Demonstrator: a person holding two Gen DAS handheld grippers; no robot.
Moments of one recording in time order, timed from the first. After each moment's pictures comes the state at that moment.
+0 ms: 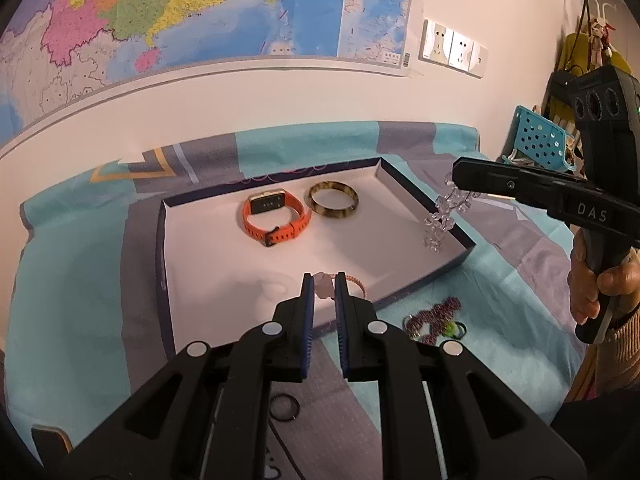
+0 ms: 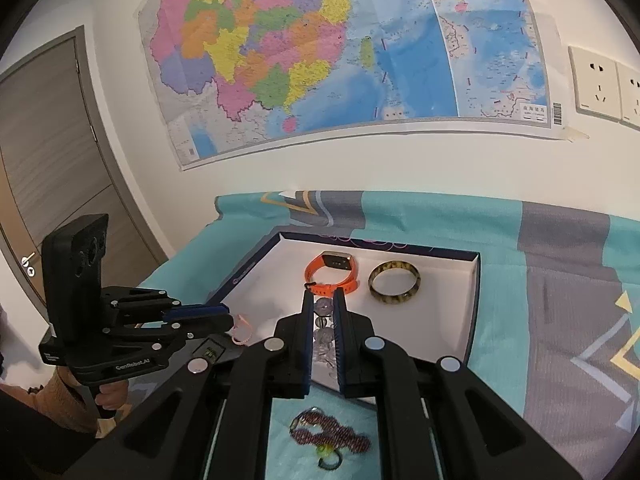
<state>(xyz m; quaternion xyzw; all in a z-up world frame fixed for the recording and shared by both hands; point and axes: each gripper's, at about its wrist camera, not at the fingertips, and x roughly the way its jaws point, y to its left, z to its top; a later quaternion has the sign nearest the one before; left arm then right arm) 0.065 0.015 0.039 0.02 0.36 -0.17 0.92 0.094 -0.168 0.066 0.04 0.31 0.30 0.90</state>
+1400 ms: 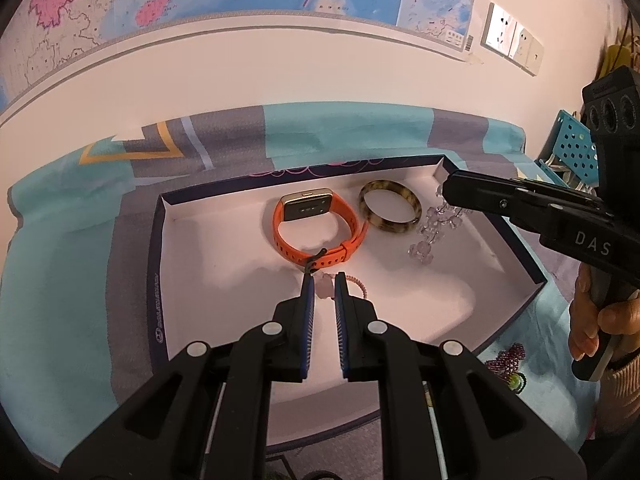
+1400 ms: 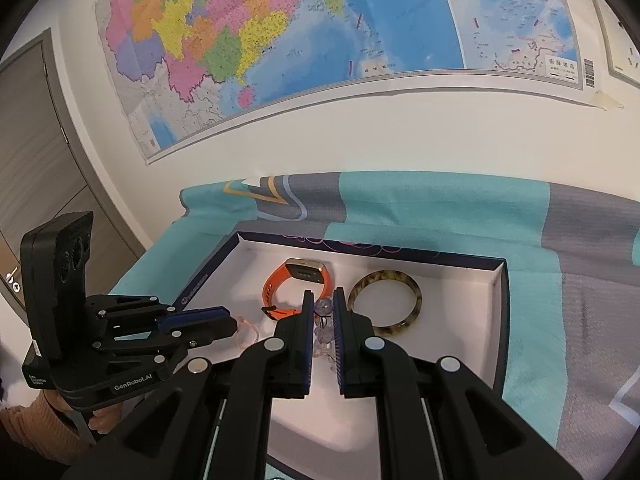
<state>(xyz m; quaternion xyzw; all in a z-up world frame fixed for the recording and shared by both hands) 0.147 0.024 0.006 0.00 0.41 -0.13 0.90 0.172 -0.138 0.026 0.05 0.36 0.28 0.89</state>
